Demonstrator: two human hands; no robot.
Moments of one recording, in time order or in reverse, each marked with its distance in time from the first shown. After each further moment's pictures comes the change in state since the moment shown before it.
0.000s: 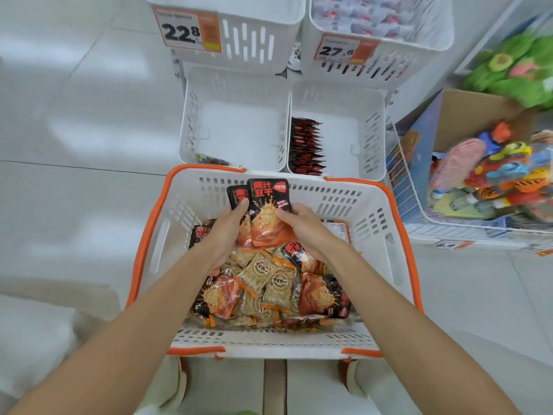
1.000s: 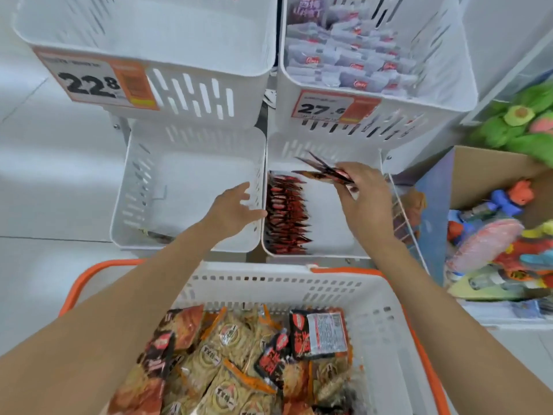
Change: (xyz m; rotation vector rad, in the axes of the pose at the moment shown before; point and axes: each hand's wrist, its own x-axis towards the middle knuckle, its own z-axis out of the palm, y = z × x) left_hand 0.211 0.107 0.055 0.431 -0.033 0.260; right_hand 0.144 -0.111 -0.163 -0.969 0.713 -0.903
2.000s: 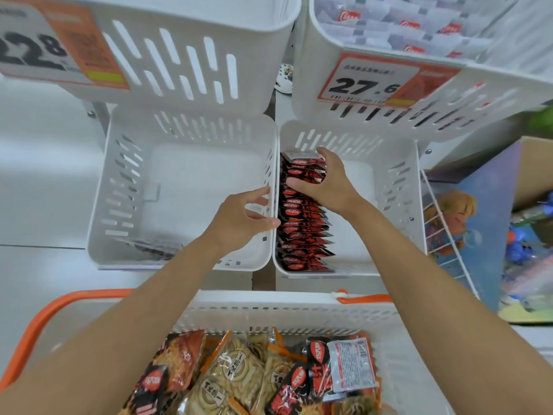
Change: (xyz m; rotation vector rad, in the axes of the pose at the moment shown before) left_hand 0.033 -0.027 0.000 0.051 -0.054 0.108; right_hand 0.051 0.012 0.111 0.470 -0.494 0.442
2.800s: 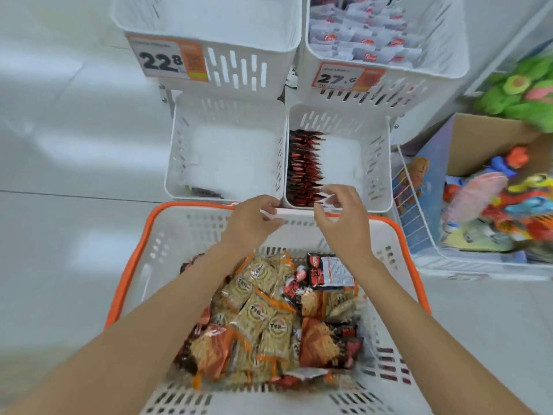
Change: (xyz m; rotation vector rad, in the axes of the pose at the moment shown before) left_hand -0.175 0.027 0.016 0.147 0.122 0.085; right_hand -0.240 -0.046 0.010 -0.150 0.326 -0.242
